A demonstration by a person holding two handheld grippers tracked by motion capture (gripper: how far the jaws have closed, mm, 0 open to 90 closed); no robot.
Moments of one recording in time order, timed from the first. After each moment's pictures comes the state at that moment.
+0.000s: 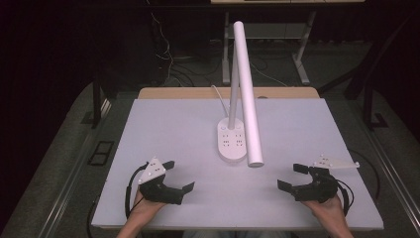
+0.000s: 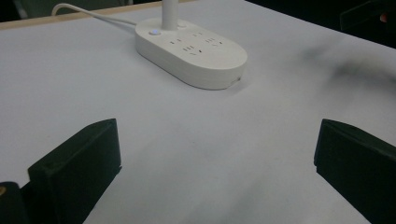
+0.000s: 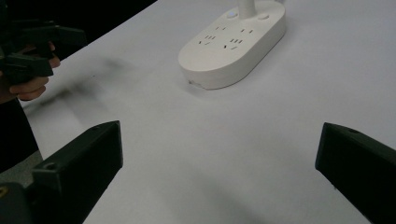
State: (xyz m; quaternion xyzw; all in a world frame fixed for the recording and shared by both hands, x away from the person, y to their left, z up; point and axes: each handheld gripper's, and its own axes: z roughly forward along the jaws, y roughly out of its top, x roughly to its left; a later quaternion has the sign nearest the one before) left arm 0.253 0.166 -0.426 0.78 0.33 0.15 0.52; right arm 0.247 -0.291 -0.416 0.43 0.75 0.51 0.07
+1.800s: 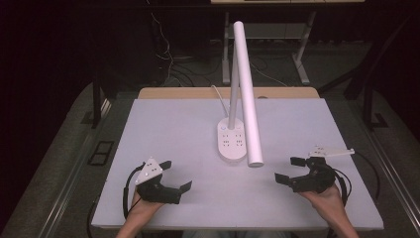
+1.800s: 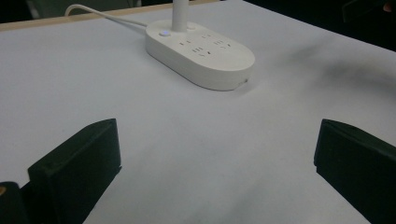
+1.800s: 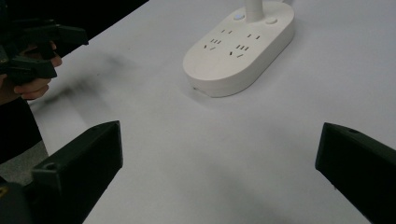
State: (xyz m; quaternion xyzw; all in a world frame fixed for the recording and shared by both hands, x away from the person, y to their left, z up) left arm 0.250 0.172 -0.425 0.77 0.35 0.16 0.52; right arm 0.267 -0.284 -0.395 0.42 0.77 0.49 0.05
